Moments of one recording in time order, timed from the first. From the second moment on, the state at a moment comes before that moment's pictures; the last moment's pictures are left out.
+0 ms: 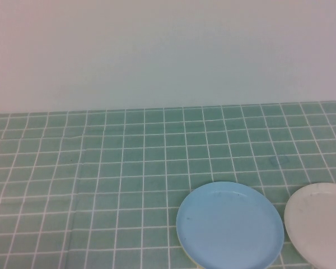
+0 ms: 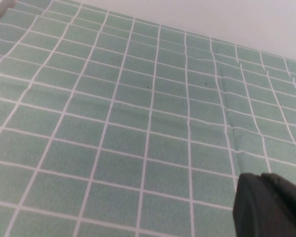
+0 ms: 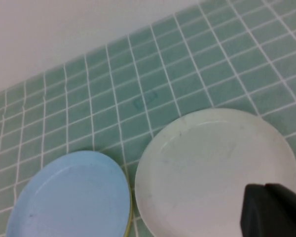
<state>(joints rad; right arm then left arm) 0.05 0.37 -0.47 0.06 0.74 0.38 -0.07 -0.01 0.00 0.14 0.38 -0.28</state>
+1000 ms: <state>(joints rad) -0.19 1.34 -0.65 0.47 0.55 -0.19 -0.07 -0.01 0.00 0.15 0.38 -0.28</state>
